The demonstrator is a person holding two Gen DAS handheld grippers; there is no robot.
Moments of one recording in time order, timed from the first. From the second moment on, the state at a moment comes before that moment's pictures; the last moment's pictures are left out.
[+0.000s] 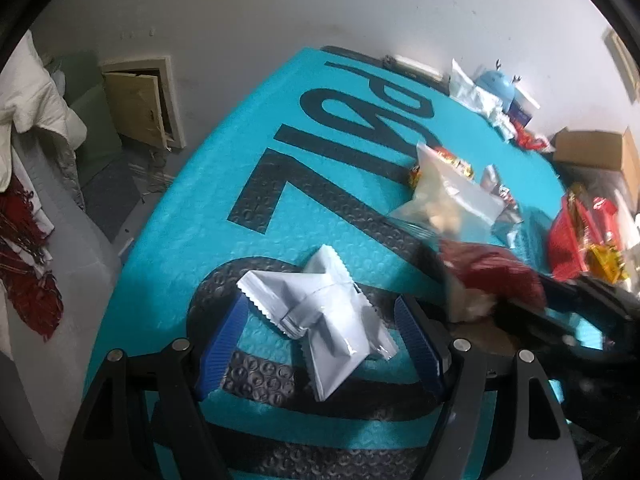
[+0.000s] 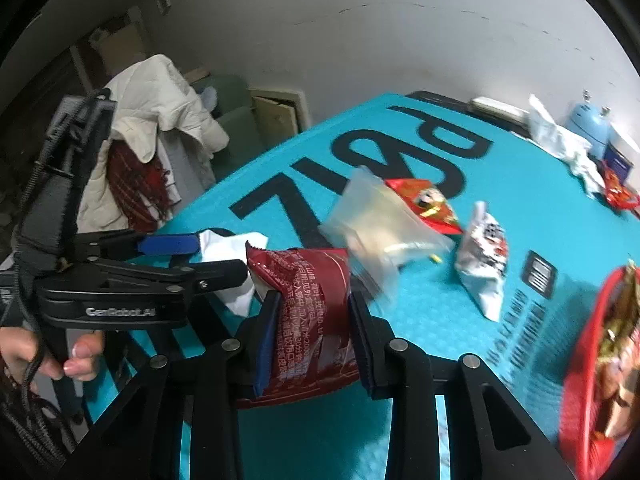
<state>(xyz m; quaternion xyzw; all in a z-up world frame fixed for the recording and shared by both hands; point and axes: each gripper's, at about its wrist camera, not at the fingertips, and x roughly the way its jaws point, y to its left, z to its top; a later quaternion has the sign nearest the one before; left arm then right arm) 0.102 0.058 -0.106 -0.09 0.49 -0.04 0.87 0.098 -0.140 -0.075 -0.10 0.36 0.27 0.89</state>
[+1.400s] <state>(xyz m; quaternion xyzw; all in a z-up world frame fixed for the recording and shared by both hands) -0.015 0.019 -0.106 -0.07 0.52 -0.15 0.84 -0.003 -0.169 -0.104 -0.13 0.40 0.27 0.86</state>
